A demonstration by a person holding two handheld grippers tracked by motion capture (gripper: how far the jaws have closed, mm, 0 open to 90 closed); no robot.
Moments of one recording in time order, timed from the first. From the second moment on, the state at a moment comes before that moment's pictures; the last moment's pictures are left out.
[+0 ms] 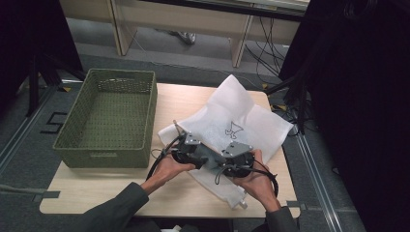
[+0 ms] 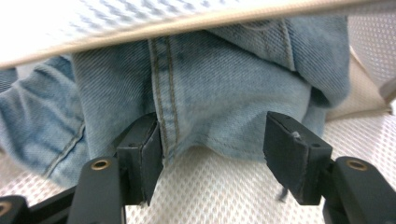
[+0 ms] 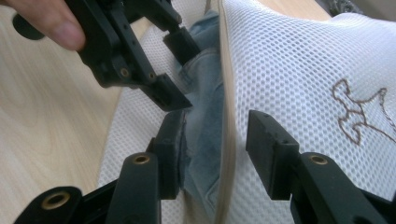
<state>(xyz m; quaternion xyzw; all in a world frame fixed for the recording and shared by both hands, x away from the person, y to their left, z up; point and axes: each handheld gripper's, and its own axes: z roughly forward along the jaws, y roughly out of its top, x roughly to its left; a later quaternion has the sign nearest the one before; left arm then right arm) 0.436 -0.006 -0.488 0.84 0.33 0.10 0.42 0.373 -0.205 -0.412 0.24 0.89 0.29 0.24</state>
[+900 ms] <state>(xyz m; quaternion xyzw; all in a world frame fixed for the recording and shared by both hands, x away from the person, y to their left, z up) 0.465 -0.047 -0.495 0.83 0.32 0.12 0.44 0.385 -0.215 -0.429 0.24 0.91 0.27 0.19</state>
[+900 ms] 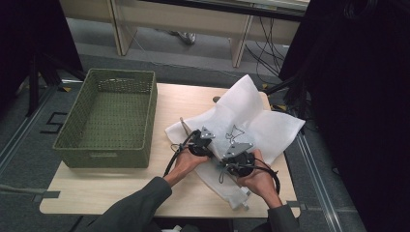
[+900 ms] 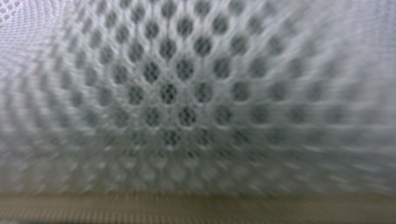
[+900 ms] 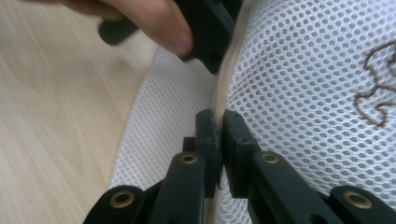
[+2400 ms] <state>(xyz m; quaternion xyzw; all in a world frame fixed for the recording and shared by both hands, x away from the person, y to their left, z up) 0.426 -0.067 -0.507 0.87 0.24 0.09 0.42 0.378 -0.246 -0.437 0.30 0.89 0.26 0.23</state>
